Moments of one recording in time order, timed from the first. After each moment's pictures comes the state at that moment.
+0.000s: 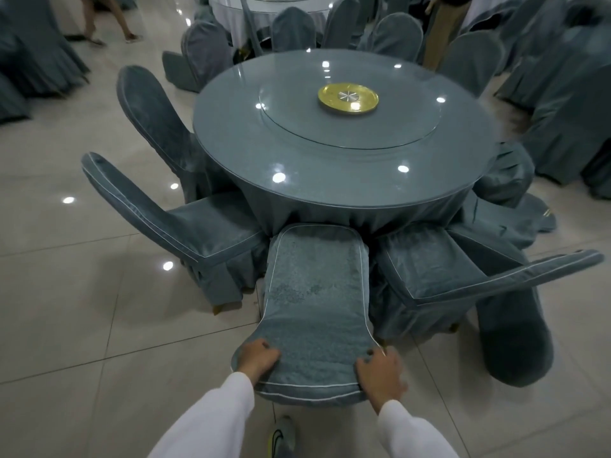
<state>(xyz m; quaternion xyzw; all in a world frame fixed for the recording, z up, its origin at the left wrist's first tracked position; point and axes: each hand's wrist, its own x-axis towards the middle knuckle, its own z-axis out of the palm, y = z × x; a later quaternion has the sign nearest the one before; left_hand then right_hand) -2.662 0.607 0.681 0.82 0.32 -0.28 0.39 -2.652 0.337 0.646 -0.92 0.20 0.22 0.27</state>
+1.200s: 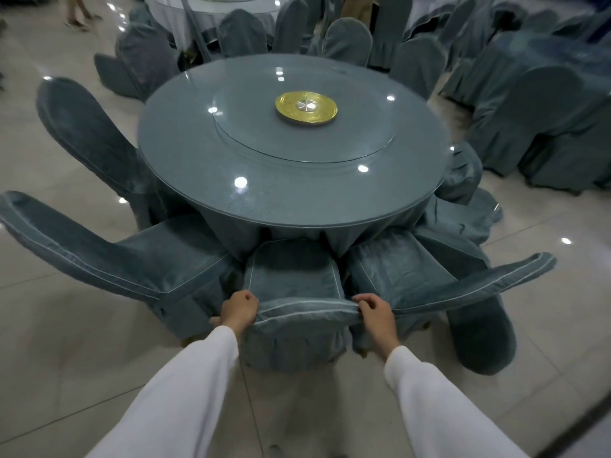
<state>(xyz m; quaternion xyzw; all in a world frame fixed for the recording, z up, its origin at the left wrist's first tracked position) -2.474 0.634 0.731 0.85 0.29 -0.19 0.40 -2.486 0.327 0.722 -0.82 0.21 0.06 0.53</state>
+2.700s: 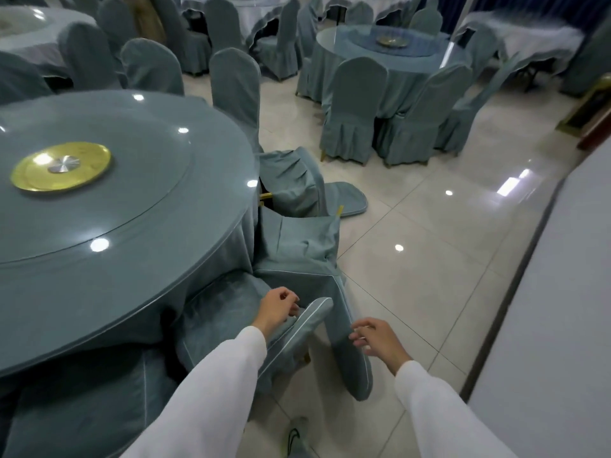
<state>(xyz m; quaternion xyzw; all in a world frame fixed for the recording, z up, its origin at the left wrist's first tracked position) -2.244 -0.095 0.748 0.81 0.01 -0.29 0.51 -2.391 -0.312 0.744 -0.75 0.36 0.14 0.53</state>
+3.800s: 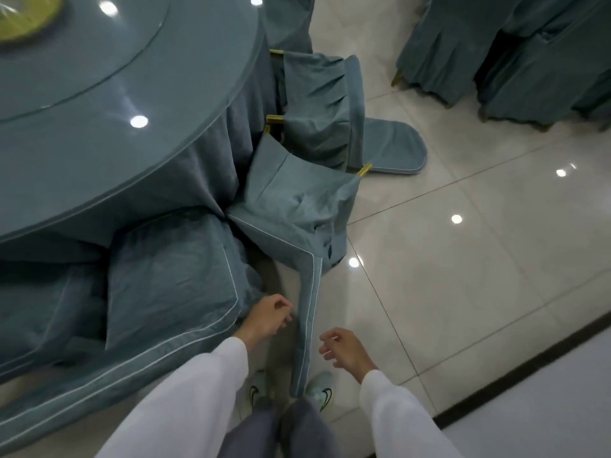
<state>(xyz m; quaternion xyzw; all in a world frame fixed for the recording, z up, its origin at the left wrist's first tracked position) -2.187 -0.350 0.571 0.78 0.18 -0.37 0.46 -2.250 -0.563 0.550 -0.73 0.25 0.41 0.48</state>
